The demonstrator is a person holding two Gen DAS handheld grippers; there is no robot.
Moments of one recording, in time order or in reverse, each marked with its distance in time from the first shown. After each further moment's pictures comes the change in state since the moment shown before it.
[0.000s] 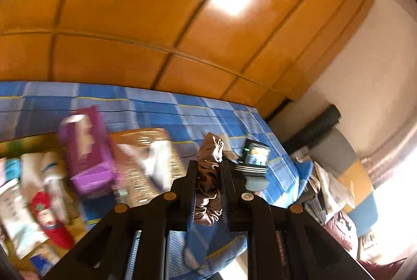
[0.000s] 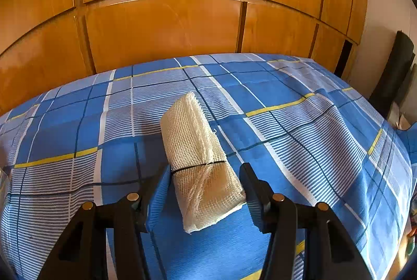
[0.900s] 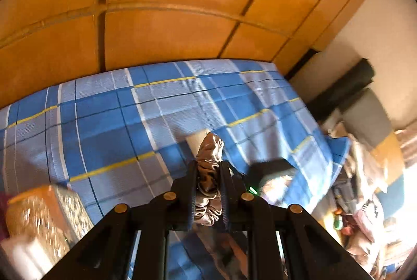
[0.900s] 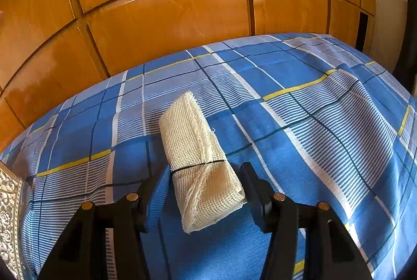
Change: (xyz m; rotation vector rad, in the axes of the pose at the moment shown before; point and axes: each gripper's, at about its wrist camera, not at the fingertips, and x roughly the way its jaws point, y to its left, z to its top) left arm 0.257 -0.114 0.052 0.122 0.276 0.118; right arm 0.015 -0.017 0.000 0.098 0.062 0.184
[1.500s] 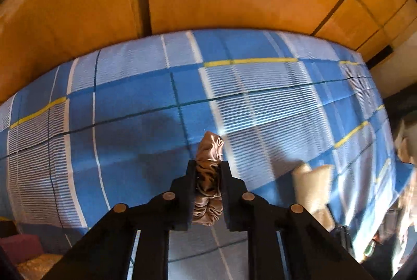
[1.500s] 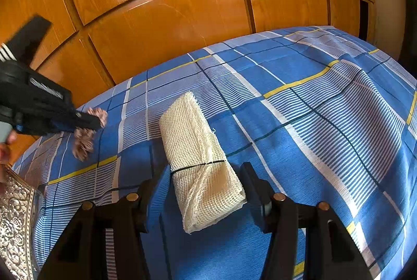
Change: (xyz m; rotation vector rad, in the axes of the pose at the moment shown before) left arm 0.132 0.091 0.049 -0.128 0.189 0.323; right arm -0.001 -0.013 0.001 0.061 -0.007 0.082
